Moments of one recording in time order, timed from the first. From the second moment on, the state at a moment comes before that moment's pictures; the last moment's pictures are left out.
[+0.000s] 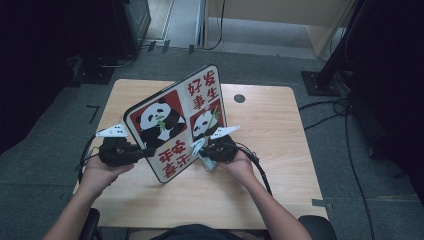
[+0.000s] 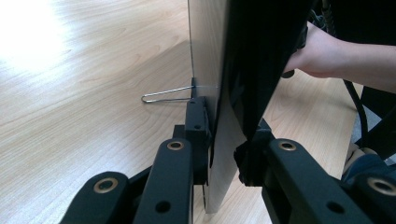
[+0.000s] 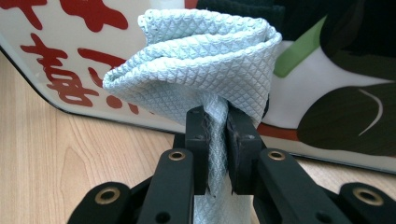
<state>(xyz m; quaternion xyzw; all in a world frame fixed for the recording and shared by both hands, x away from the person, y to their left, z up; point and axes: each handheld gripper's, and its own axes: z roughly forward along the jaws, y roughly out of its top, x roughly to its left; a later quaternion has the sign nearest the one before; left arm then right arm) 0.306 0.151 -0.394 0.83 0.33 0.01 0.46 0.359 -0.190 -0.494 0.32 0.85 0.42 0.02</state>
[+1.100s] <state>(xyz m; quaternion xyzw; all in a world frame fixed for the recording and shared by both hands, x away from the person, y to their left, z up) 0.306 0.152 -0.394 0.82 0.33 0.01 0.46 0.378 -0.170 -0.341 0.28 0.83 0.47 0.07</state>
